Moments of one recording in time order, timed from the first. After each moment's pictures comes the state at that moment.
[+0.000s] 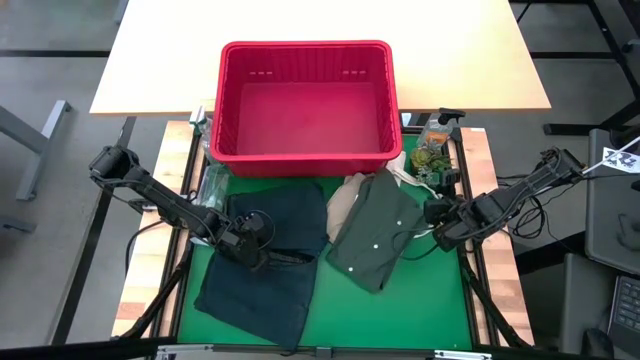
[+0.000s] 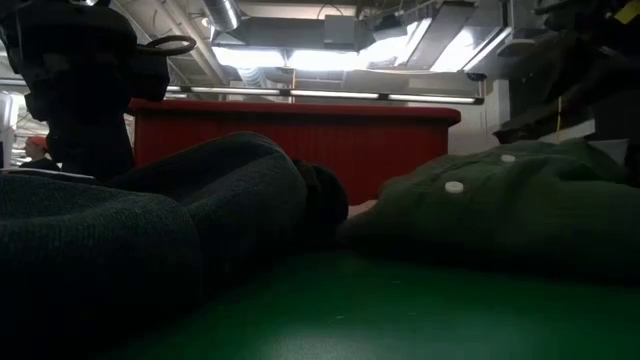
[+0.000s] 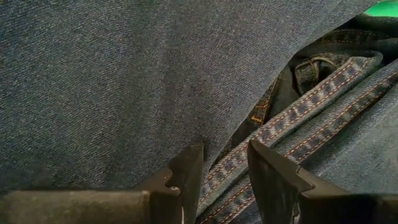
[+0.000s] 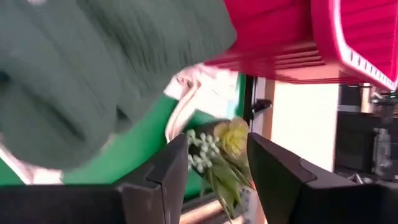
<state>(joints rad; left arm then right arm) -0.45 1.30 0.61 -0.35 -0.31 -1.11 0.48 1.00 0.88 -1.48 0.79 0.33</state>
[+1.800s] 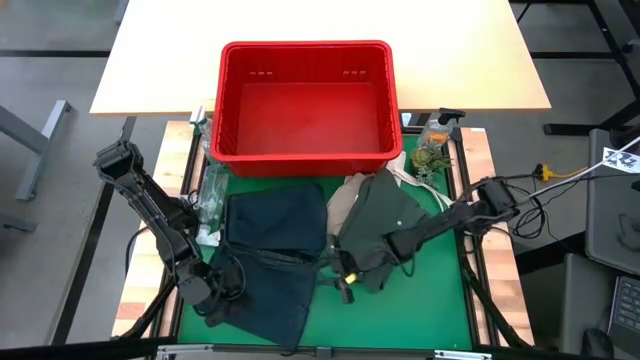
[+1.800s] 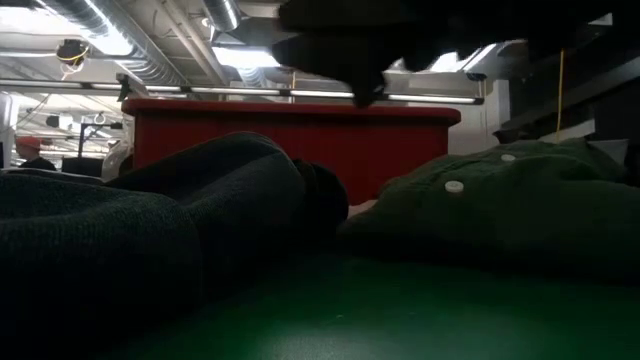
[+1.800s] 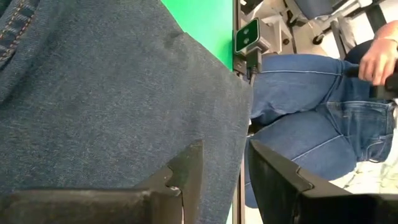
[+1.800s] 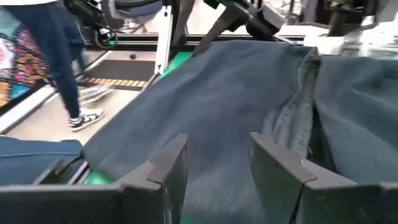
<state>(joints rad) -0.92 1.29 0.61 0.01 -0.35 -1.09 0.33 1.85 0.96 0.59 0.07 0.12</state>
